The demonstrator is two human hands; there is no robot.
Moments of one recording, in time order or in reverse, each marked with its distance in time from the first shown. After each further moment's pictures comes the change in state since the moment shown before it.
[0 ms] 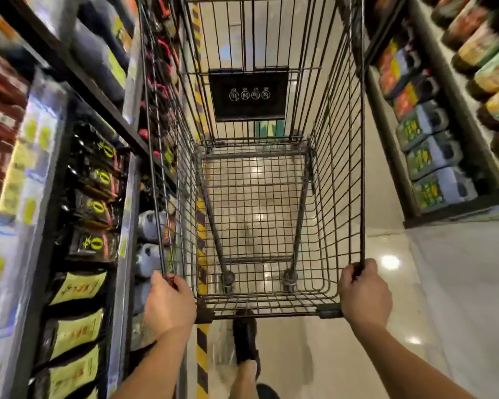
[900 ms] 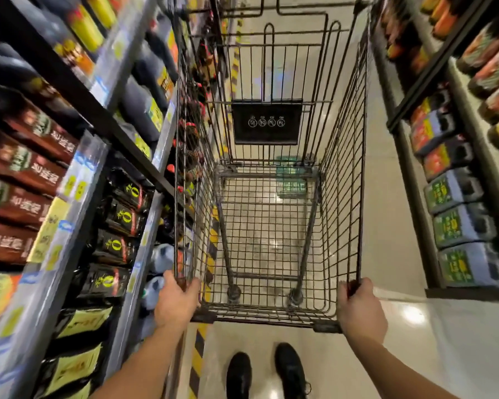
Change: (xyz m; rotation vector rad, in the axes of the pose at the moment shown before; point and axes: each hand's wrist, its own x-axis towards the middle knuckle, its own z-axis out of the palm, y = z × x) left_hand 0.074 0.085 -0.001 -0.120 -0.228 -0.110; right_hand 0.112 -0.075 -0.009 0.033 -0.153 -0.060
